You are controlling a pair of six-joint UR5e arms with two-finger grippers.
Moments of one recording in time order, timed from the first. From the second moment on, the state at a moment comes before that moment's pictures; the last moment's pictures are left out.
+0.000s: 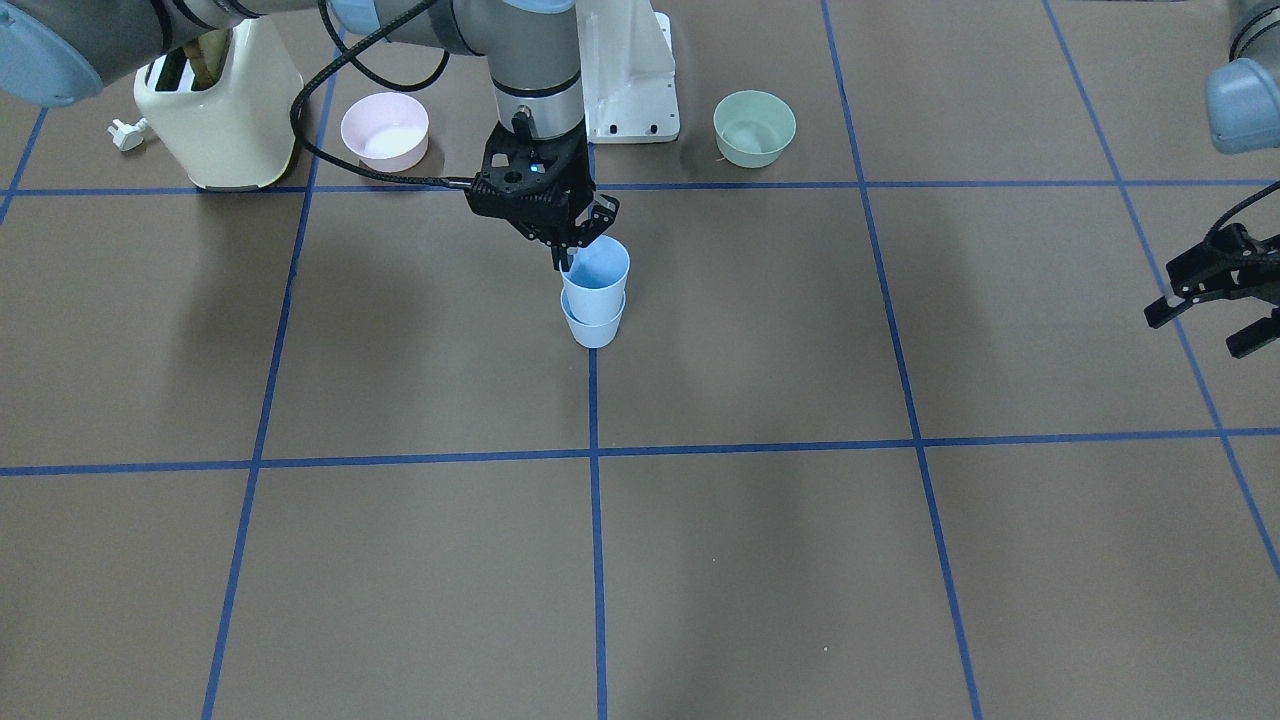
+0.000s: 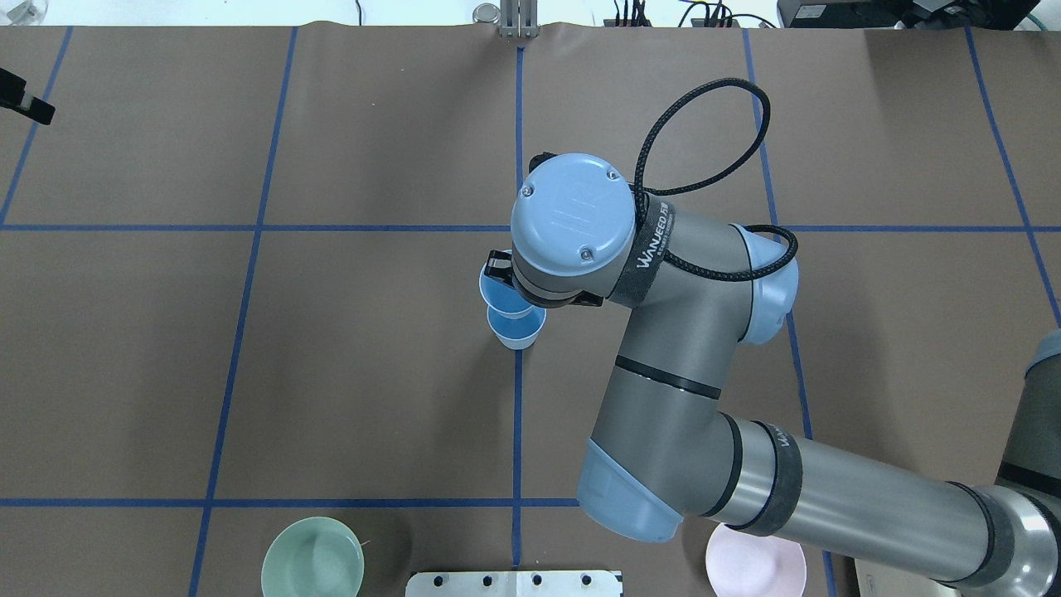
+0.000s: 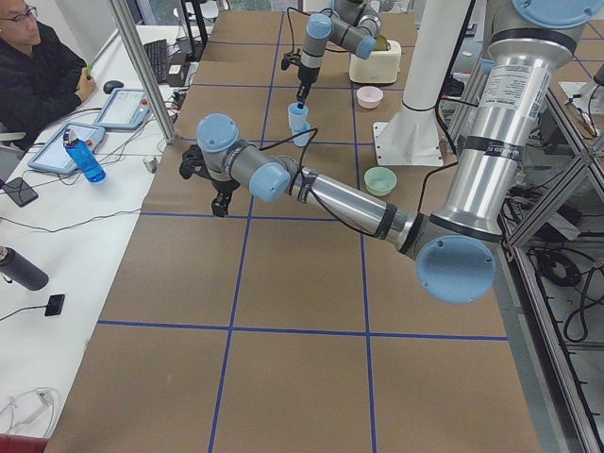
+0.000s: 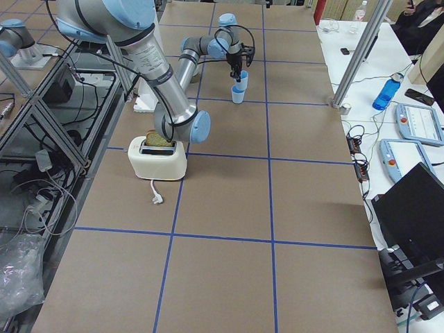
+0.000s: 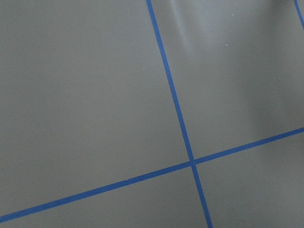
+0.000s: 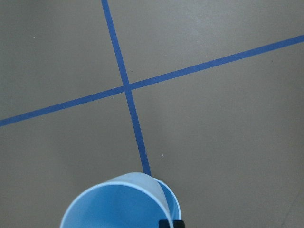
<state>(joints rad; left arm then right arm) -1.36 -1.82 -1.71 -1.78 -2.52 -0.35 0.48 -0.78 1.79 -1.75 1.71 1.51</state>
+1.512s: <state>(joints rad) -1.35 -1.82 -1.71 -1.78 -2.52 -0.35 0.48 -0.79 1.79 -1.74 1.71 1.43</state>
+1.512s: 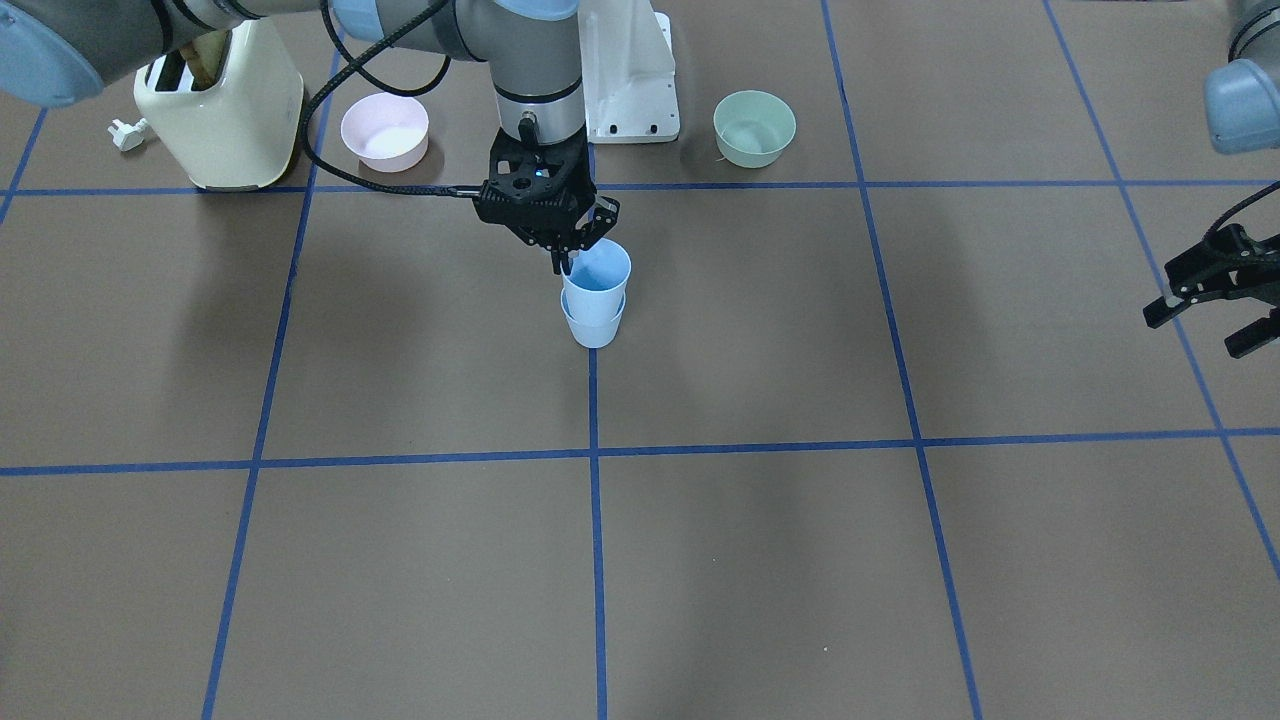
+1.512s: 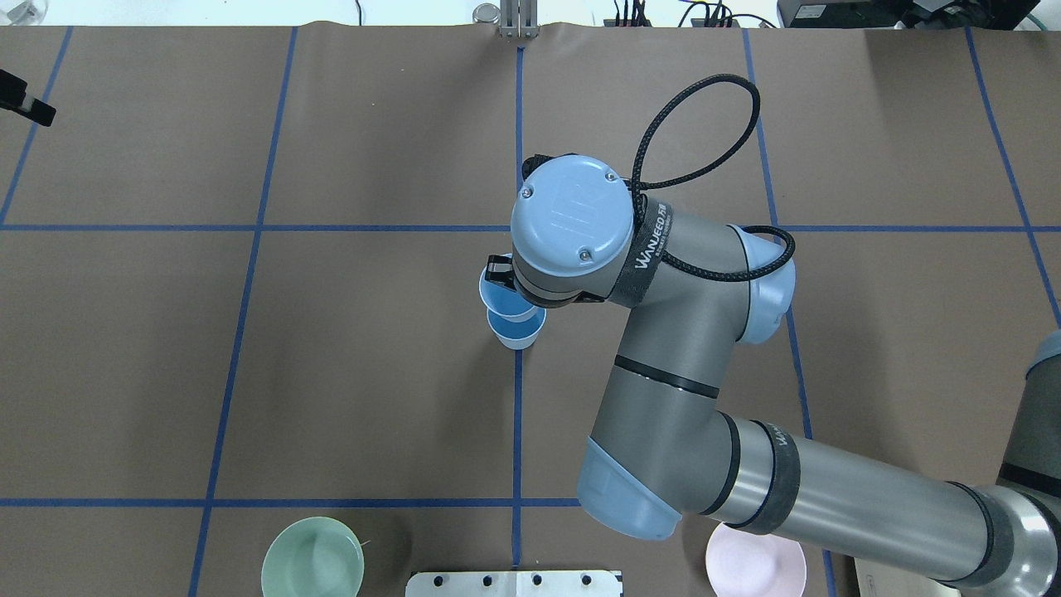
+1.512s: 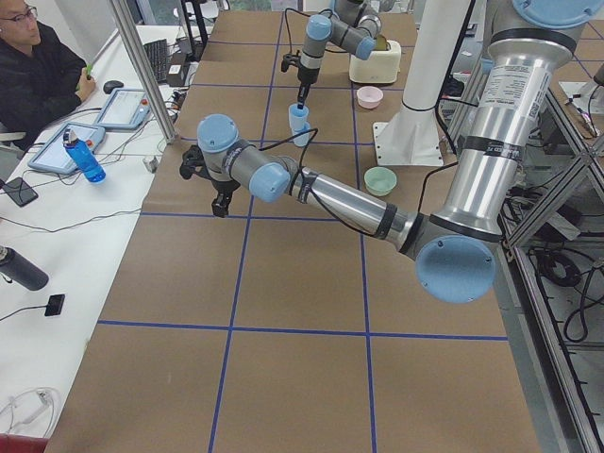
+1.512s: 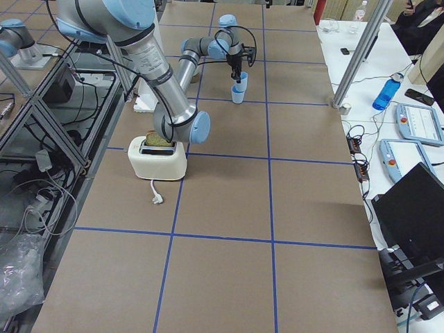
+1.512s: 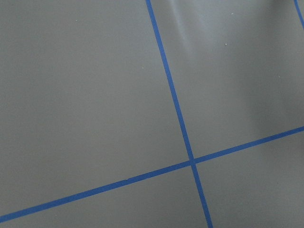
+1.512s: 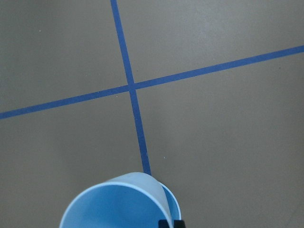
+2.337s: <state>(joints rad) -1.35 -1.82 -1.70 -1.78 -2.52 -0.35 0.54 -0.82 1.81 -1.72 1.75 1.38</state>
